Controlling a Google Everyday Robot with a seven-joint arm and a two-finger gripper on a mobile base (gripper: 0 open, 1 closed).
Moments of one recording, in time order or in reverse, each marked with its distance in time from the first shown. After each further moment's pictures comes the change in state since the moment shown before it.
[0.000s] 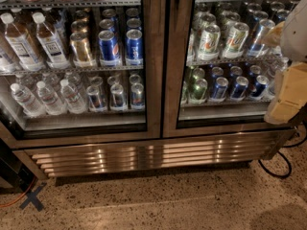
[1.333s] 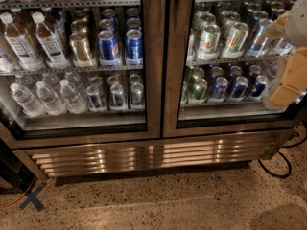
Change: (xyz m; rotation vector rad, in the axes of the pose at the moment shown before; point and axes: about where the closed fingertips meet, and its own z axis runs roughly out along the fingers) arm -0.003 -0.019 -0.004 -0.030 -0.095 0.049
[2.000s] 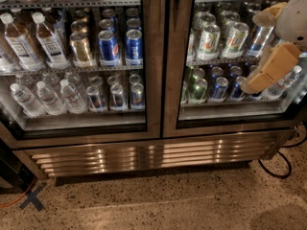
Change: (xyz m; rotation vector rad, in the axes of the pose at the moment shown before) arm -0.036 -0.033 0.010 0.105 -0.296 0.007
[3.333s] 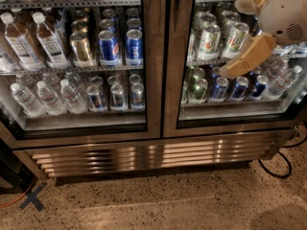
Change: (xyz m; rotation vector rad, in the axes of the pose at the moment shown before) arm -0.040 -0.026 0.018 0.045 -0.252 -0.047
